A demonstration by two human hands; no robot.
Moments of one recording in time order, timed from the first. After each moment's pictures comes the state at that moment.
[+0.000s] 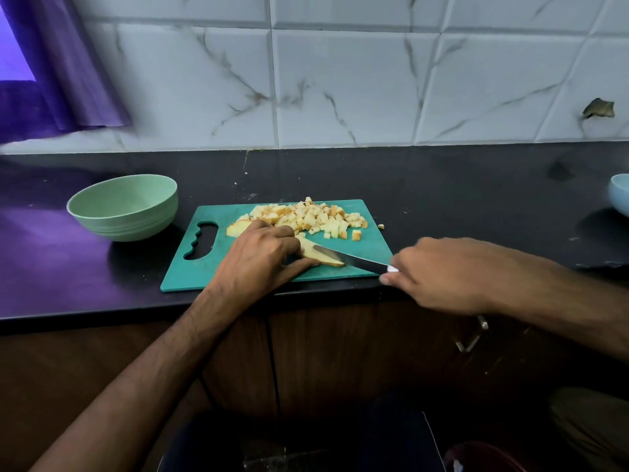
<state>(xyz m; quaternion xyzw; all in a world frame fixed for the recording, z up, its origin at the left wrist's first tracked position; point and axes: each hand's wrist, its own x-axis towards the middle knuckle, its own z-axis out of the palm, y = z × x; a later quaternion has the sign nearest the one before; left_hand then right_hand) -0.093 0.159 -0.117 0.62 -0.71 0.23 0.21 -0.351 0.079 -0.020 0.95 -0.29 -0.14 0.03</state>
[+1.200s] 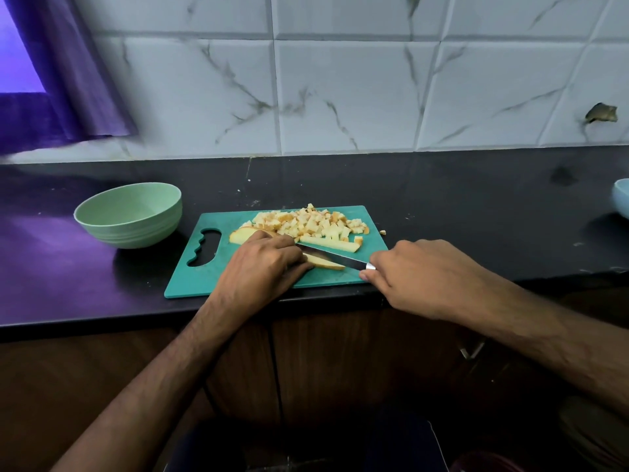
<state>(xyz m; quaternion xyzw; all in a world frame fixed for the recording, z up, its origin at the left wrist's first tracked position) -0.095 0.165 -0.119 0.60 -0.72 0.25 0.23 -0.330 0.077 -0.043 0.95 -0.27 -0.06 0.11</state>
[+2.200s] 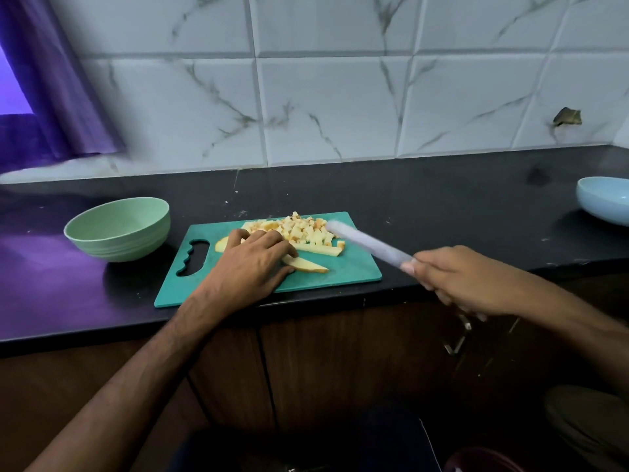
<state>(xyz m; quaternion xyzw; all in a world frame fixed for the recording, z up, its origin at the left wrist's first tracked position) -0.088 0.156 -0.111 0.66 -0.71 0.20 0.12 -0.413 0.047 -0.043 0.90 -0.36 0.05 -0.25</state>
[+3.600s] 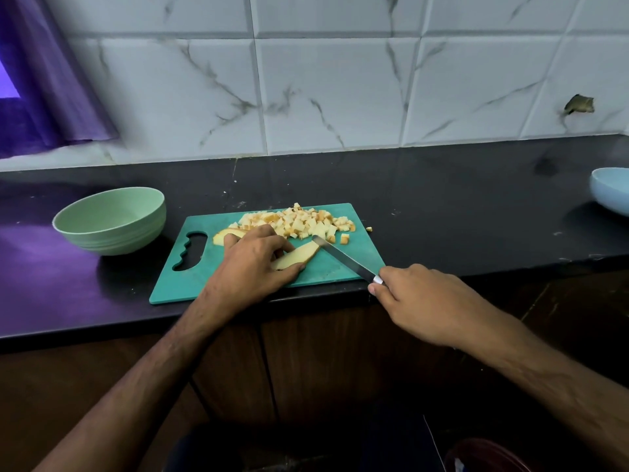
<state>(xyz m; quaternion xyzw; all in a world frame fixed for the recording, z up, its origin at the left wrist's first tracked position) -0.099 0.153 -0.115 0.73 -0.63 0.10 0.25 -0.362 0.080 -0.077 0.93 -0.37 -0.01 -0.03</state>
